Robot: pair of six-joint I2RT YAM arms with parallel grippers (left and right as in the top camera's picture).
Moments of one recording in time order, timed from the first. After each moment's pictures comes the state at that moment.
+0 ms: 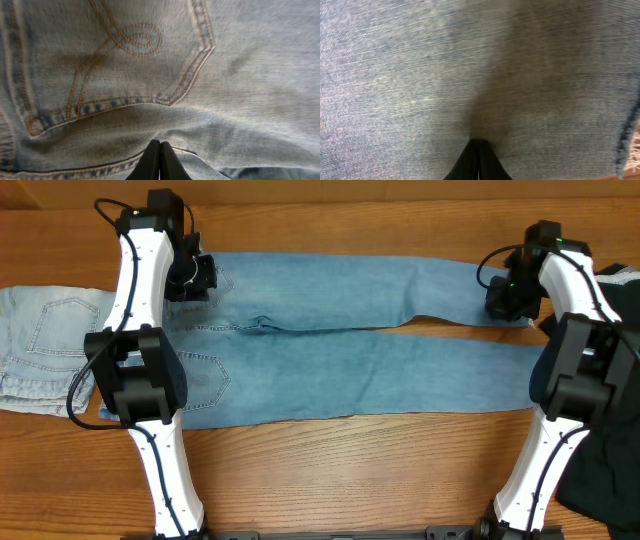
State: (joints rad) left arm 0.06 2.40 2.21 -1.29 0.12 -0.11; right arm -0.24 2.36 1.90 -1.04 -0.10 0.07
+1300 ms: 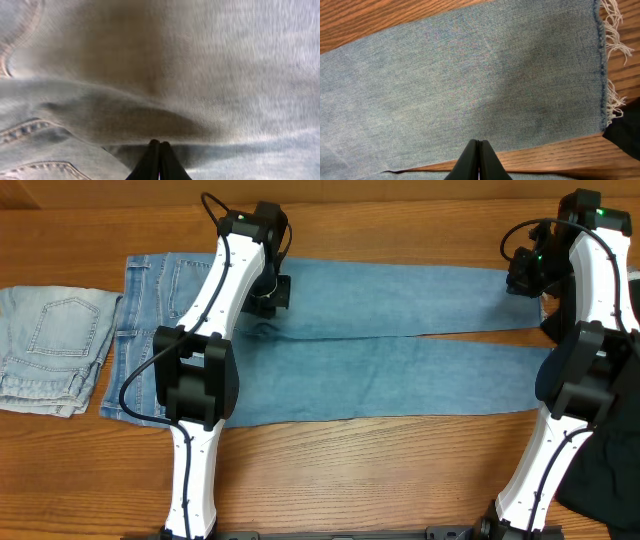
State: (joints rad) left arm -0.25 2.41 2.22 -1.39 -0.02 -0.21; right arm -0.28 2.38 2.22 -1.30 -0.21 0.07
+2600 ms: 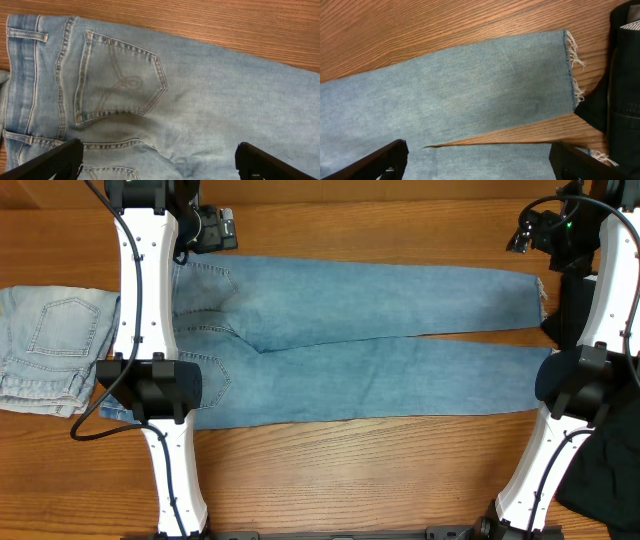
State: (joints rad) left arm -0.02 2.41 2.75 -1.55 0.03 -0.21; right arm -0.28 2.38 2.65 -1.59 -0.23 0.07
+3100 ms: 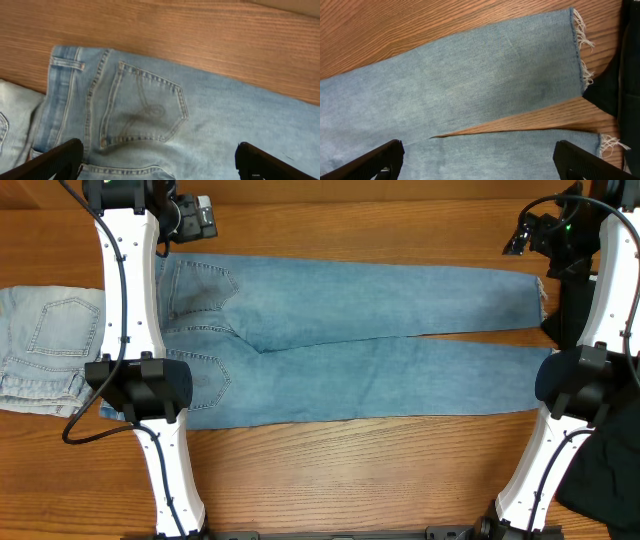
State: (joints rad) left arm 0.03 2.41 2.75 -1.44 -0.01 -0.20; right arm -0.27 2.38 2.65 -1.64 -0.25 0.11
